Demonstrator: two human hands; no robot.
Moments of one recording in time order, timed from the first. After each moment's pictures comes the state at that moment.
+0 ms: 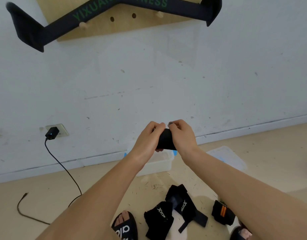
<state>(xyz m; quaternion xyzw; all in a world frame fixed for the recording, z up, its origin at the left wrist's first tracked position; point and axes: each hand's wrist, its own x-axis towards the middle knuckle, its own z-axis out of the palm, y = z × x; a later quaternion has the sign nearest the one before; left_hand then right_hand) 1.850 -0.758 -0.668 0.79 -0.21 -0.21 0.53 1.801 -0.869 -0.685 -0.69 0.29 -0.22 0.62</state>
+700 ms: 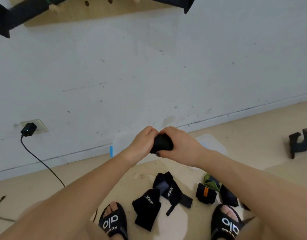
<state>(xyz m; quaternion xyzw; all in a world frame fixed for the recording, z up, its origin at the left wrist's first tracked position) 1.836 -0.773 -0.714 0.82 -0.25 -0.25 0.45 1.726 -0.899 -0.714 -0.94 0.08 -0.07 0.33</state>
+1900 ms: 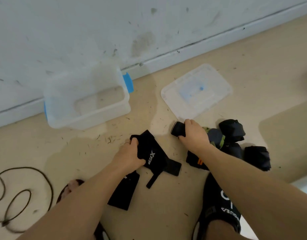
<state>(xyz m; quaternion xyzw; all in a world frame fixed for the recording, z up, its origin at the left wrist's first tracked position) 1.877 -0.821 -1.056 0.87 -0.30 -0.40 0.04 1.746 -1.039 -1.079 -0.90 0.36 0.15 0.21</state>
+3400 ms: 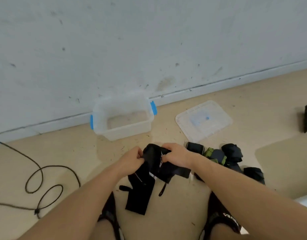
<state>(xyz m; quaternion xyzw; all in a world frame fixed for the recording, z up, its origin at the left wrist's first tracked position) 1.889 -0.759 -0.953 0.86 -0.23 -0.40 0.22 1.779 -0.934 -0.931 -0.80 0.26 0.23 0.48</state>
